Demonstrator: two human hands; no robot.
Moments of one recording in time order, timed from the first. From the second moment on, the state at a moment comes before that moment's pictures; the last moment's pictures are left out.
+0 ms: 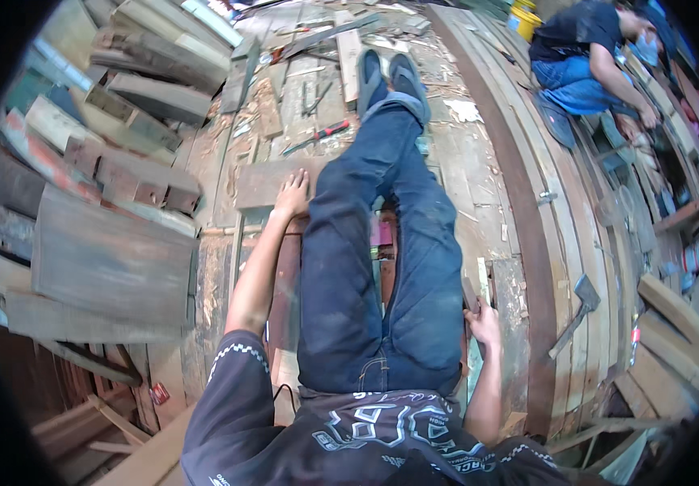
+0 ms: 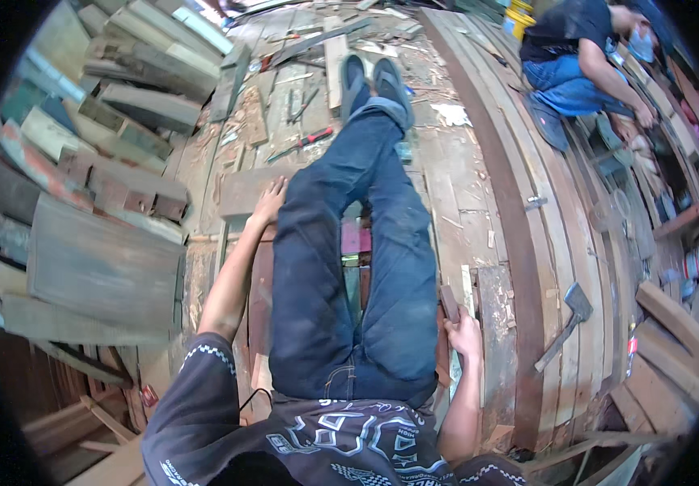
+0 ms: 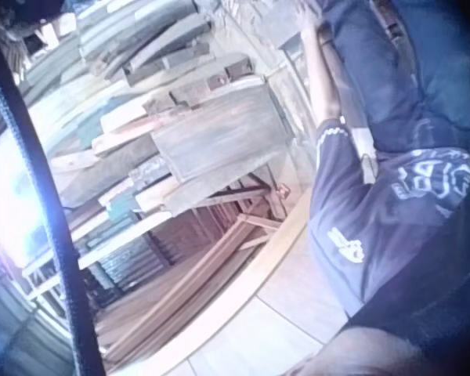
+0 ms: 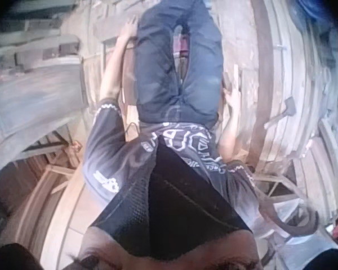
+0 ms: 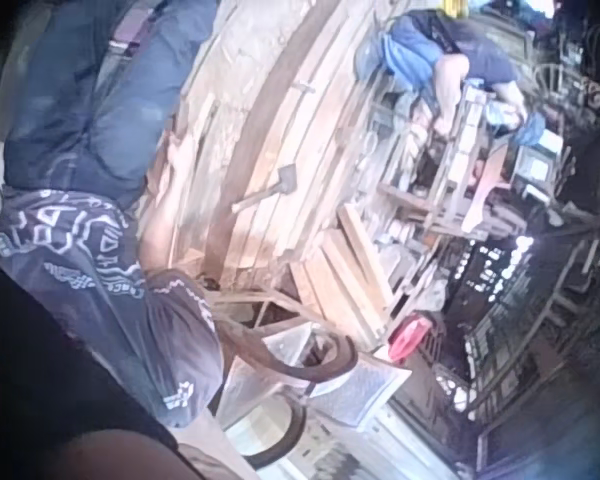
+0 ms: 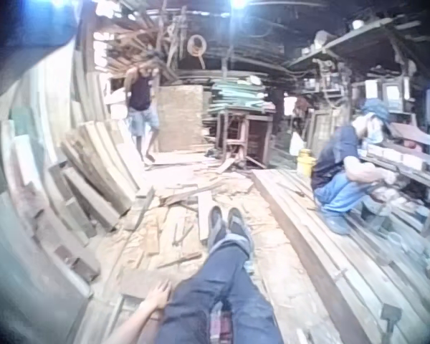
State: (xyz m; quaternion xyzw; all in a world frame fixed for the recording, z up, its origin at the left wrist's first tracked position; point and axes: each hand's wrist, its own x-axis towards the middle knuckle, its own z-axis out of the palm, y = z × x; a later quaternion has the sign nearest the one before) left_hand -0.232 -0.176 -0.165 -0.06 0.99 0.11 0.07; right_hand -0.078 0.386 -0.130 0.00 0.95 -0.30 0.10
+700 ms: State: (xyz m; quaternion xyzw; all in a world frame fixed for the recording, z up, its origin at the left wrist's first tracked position) left_hand 0.103 -0.279 -0.082 -0.23 0.91 0.27 0.19; right_hand -0.125 0.423 -0.170 -0.07 0.91 -0.34 0.21
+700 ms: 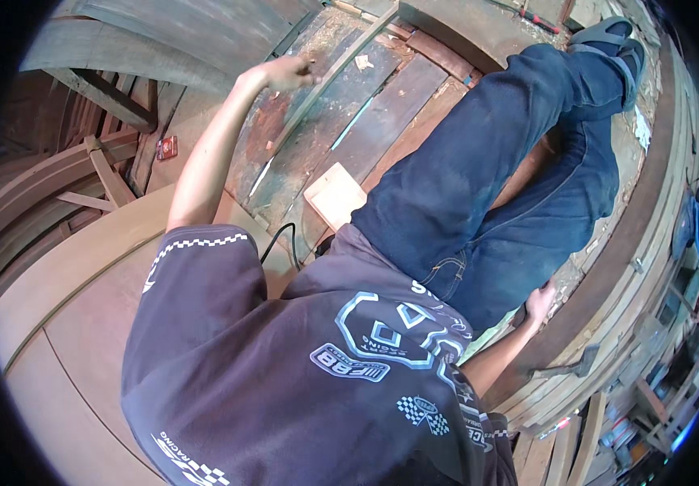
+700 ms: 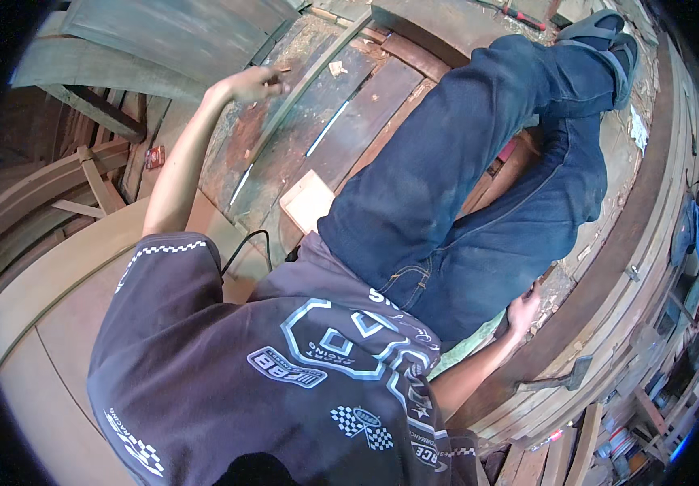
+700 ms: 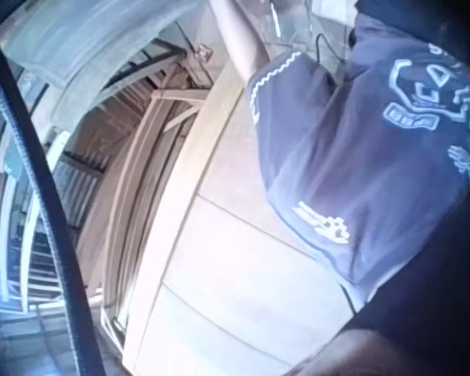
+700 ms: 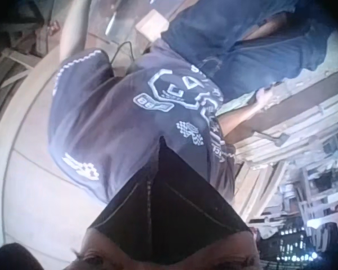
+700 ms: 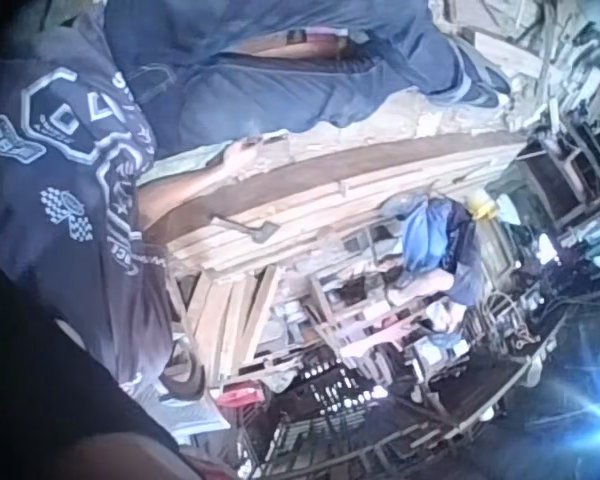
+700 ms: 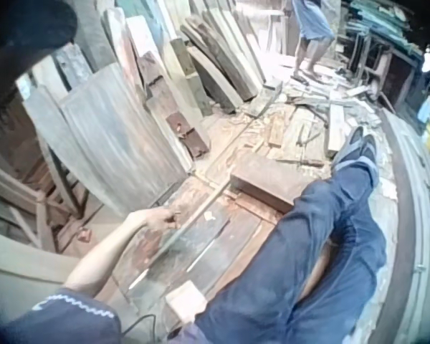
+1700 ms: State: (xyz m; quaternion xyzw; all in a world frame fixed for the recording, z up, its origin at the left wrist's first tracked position) left_hand 0.146 -0.321 -0.046 -0.39 0.88 0.25 0.09; right_hand -0.097 0.426 -0.159 -0.03 0.95 -0.30 0.10
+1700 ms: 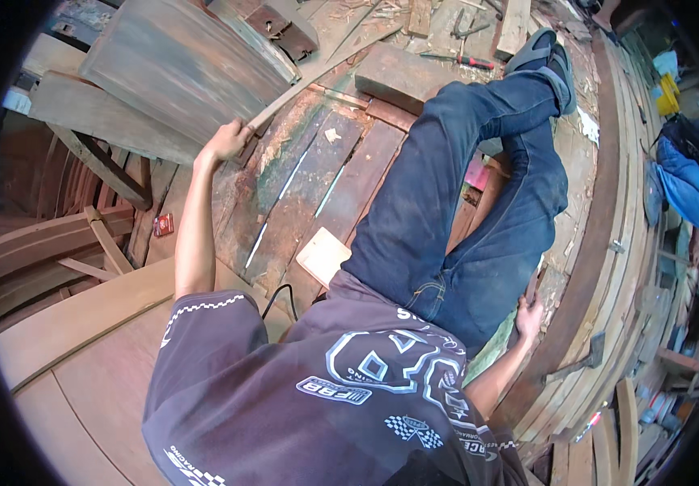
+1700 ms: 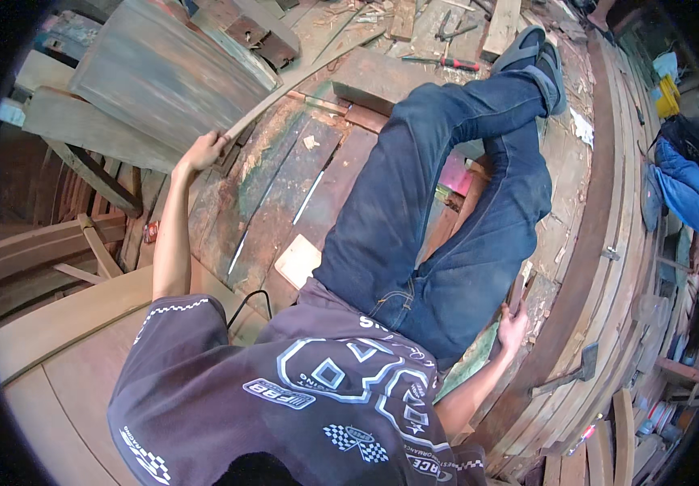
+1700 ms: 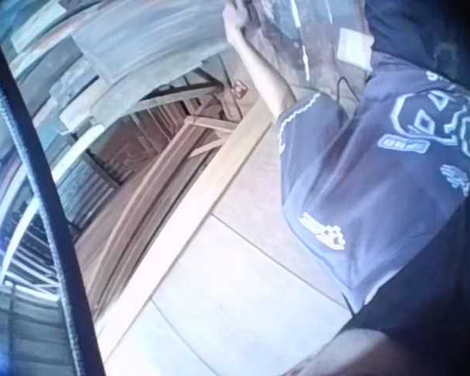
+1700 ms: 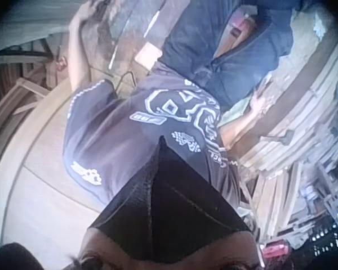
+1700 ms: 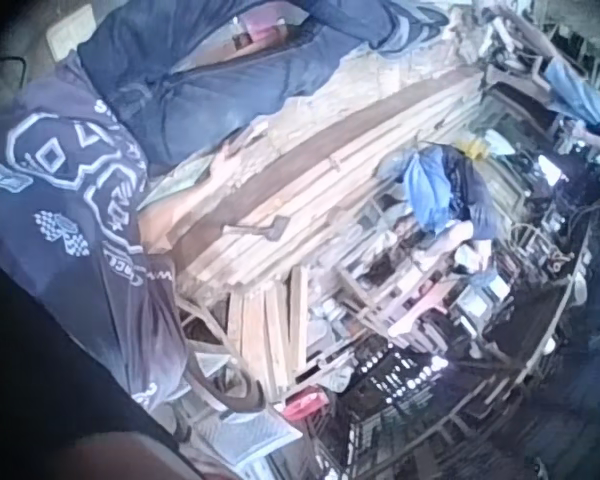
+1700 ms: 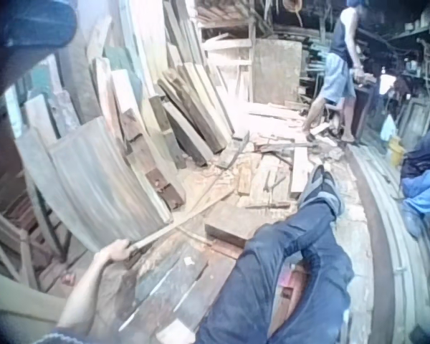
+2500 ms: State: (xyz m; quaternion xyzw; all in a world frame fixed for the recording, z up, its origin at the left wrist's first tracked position) left_hand 0.060 -0.123 0.056 -0.03 0.95 0.31 -0.03; right_hand -0.055 0.476 -0.101 -0.01 0.98 -0.15 0.09
